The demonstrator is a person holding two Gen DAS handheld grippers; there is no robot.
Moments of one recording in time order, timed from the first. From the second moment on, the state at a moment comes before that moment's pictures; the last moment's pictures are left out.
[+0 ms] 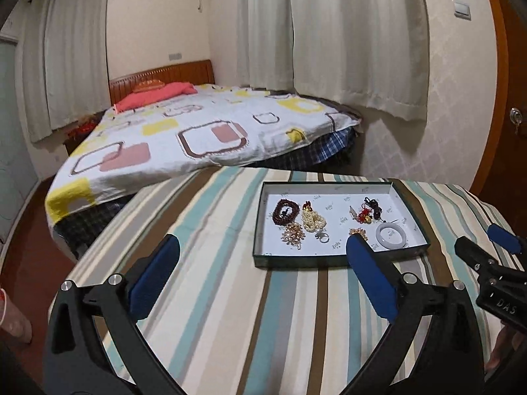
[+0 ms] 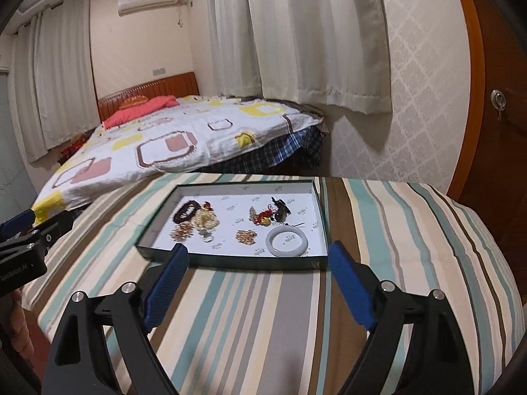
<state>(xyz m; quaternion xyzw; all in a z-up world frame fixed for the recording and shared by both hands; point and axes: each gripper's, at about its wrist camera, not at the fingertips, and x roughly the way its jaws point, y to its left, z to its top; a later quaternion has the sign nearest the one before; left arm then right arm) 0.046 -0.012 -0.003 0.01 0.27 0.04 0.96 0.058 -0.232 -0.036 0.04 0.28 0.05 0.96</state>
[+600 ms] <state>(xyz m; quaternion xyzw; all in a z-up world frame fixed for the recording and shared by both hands) -0.031 0.004 0.046 -0.01 0.22 0.04 0.97 -0.005 -0.231 0.014 0.02 0.22 0.05 0.97</state>
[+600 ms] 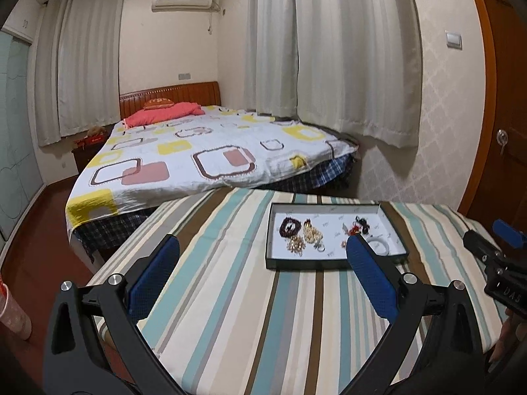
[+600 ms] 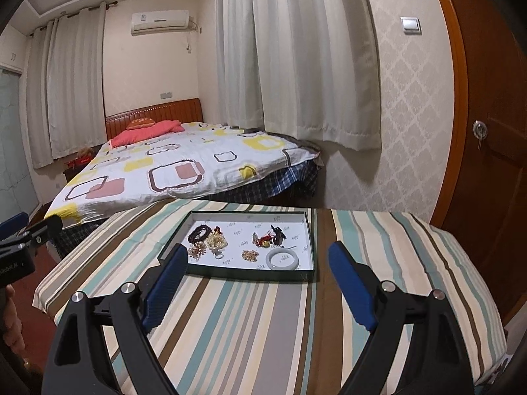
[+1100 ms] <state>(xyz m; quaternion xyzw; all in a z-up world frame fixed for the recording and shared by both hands) -0.038 0.004 0.051 -0.01 0.22 0.04 0.98 -0.016 -0.223 0.022 0.01 0.20 0.05 0.98</state>
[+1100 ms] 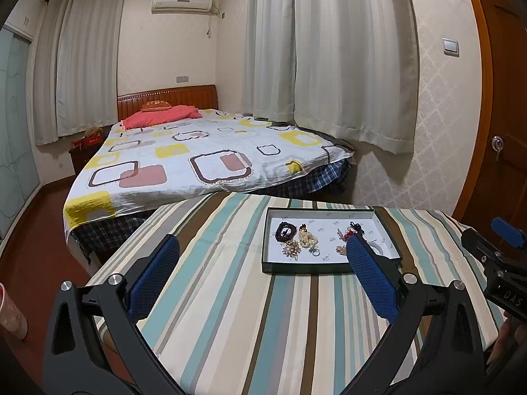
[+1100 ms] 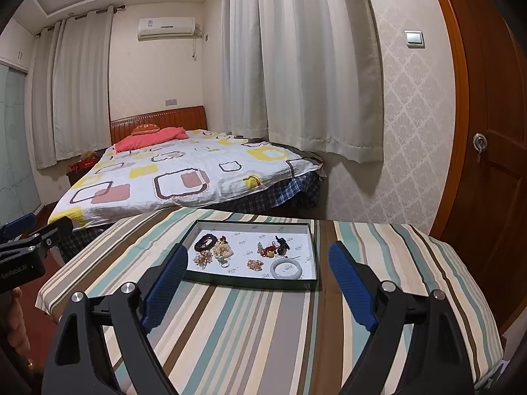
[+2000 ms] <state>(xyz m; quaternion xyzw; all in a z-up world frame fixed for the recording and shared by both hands) -0.037 0.004 0.050 -0.02 0.22 0.03 0.97 -0.018 -0.220 0.026 0.01 0.20 0.06 0.98</state>
